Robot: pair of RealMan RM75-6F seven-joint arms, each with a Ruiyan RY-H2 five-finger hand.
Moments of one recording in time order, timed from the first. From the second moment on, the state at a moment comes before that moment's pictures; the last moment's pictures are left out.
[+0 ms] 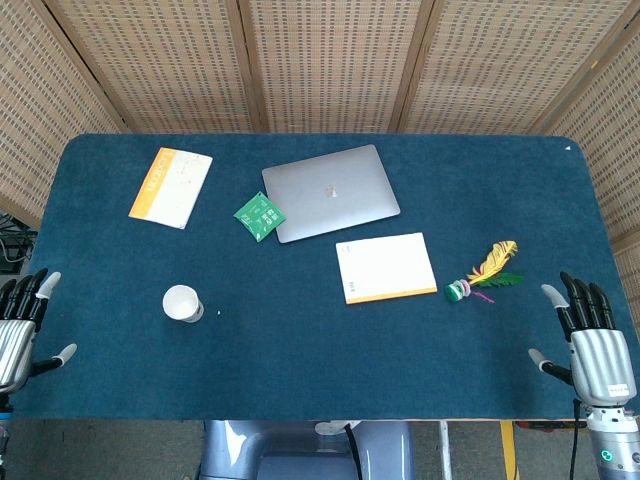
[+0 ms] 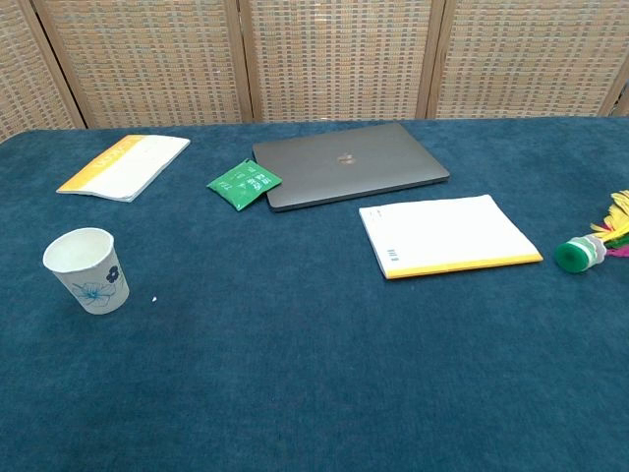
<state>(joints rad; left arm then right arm) -0.09 -1.14 -0.03 -1.62 1.50 1.50 0.11 0.07 -1.20 0.08 -1.54 -1.59 1.61 -0.01</state>
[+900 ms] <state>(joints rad) -0.10 -1.14 -0.03 -1.63 1.49 1.47 0.11 0.07 -1.20 0.08 -1.54 -1.58 1.58 -0.02</state>
